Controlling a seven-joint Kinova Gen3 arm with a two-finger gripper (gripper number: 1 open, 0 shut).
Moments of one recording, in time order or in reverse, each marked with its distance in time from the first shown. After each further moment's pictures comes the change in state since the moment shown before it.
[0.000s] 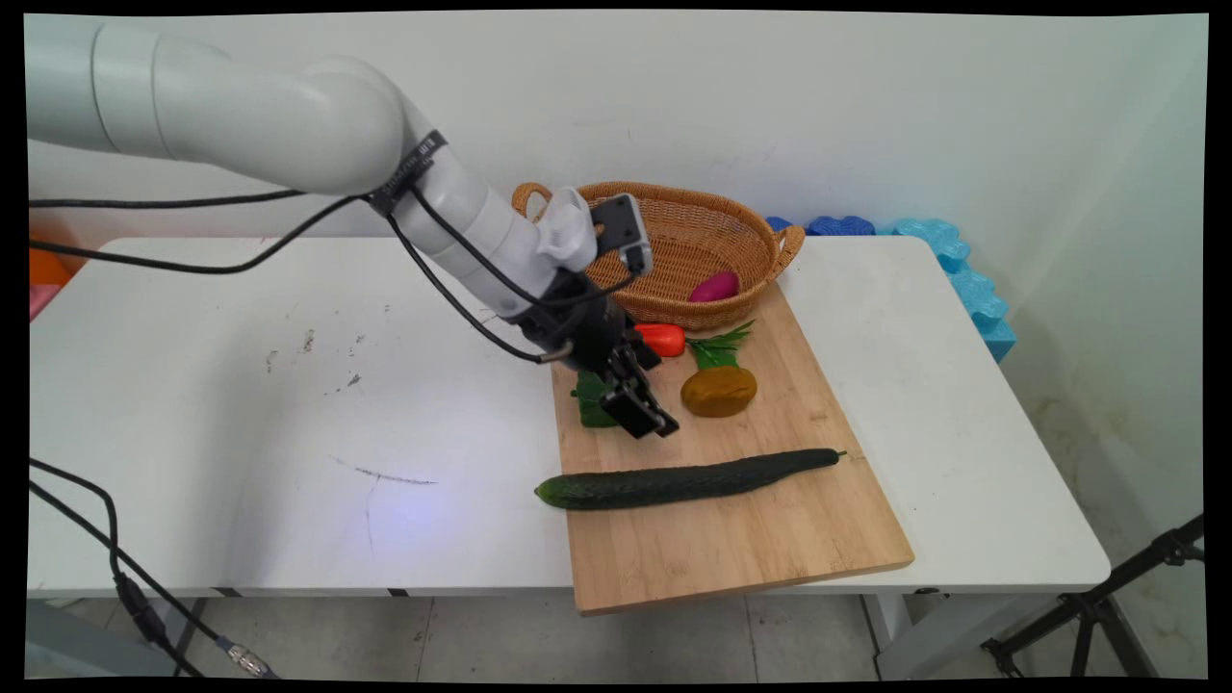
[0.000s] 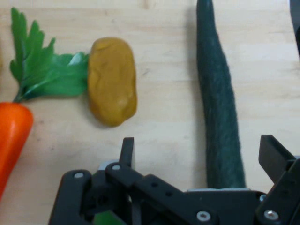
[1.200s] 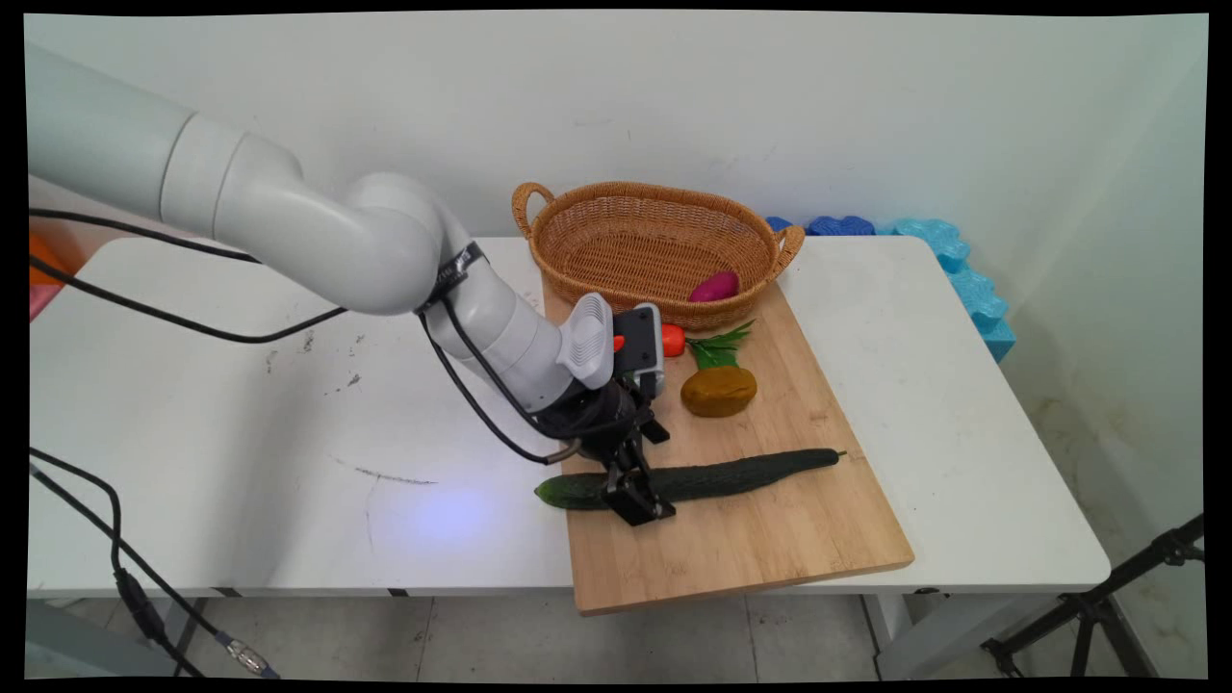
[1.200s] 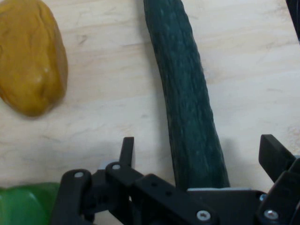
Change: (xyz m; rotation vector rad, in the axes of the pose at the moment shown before) arm -0.036 0.038 0.062 -0.014 -0.052 0.140
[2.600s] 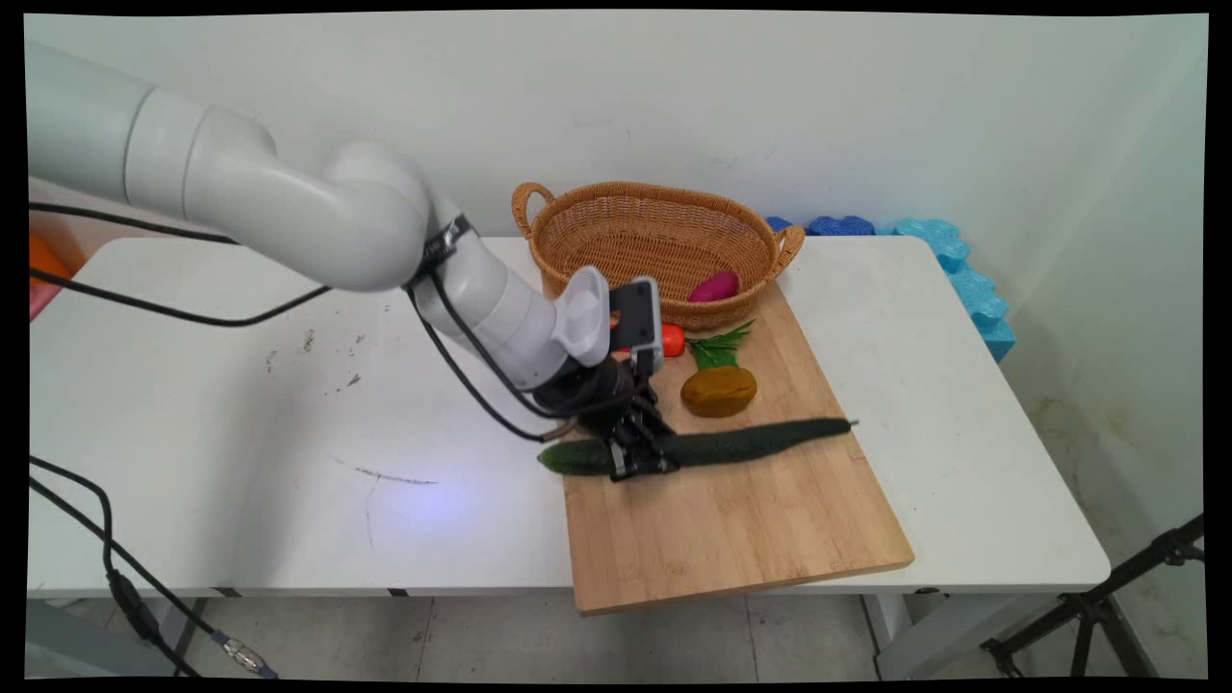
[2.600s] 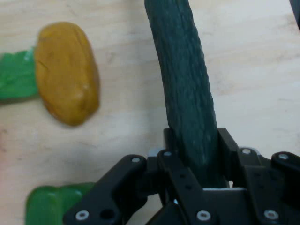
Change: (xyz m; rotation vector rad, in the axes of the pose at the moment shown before) arm 0.014 -0.004 -0.026 0.048 0.013 0.027
